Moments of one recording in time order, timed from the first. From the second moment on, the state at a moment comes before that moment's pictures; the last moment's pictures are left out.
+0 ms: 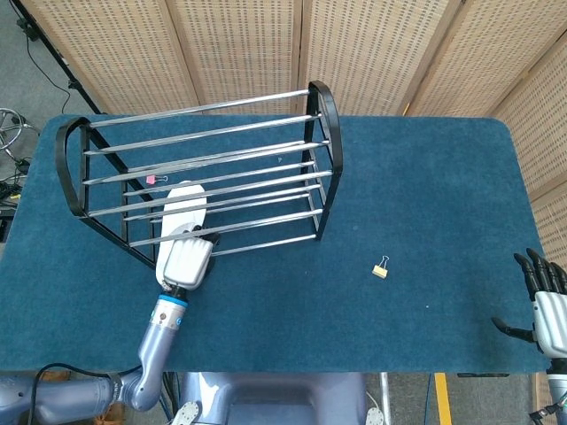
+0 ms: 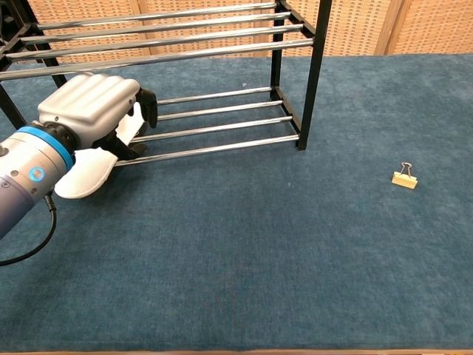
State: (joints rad) left arm -0.64 -1.80 -0.14 -1.42 1.21 1.32 0.70; right arm 0.06 -1.06 0.09 -1.64 -1.41 1.44 0.06
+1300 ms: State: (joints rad) left arm -0.38 -1.20 0.33 -1.35 1.94 1.74 -0.30; right arm 0.06 -1.07 0.07 -1.67 -1.44 1.45 -0.01
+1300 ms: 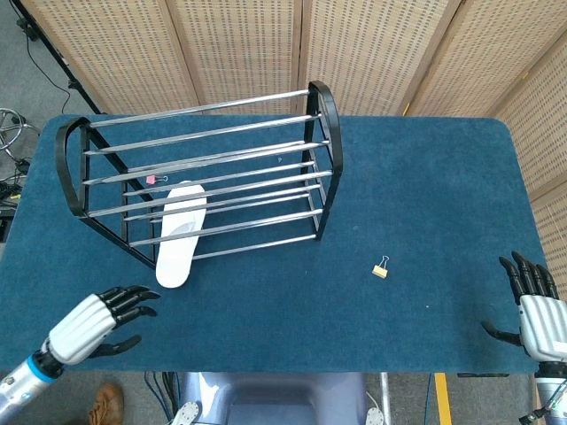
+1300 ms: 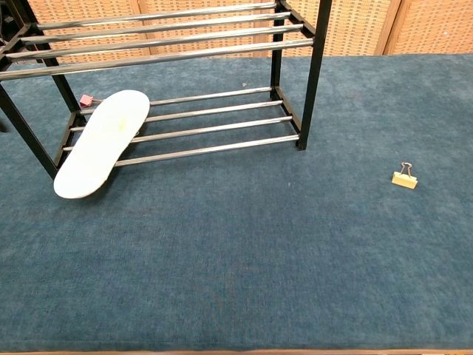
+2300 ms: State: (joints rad) left arm -0.20 -1.04 0.11 -1.64 1.42 1.53 -0.17; right arm 0.04 -1.01 0.07 -1.72 -1.49 1.50 0.02
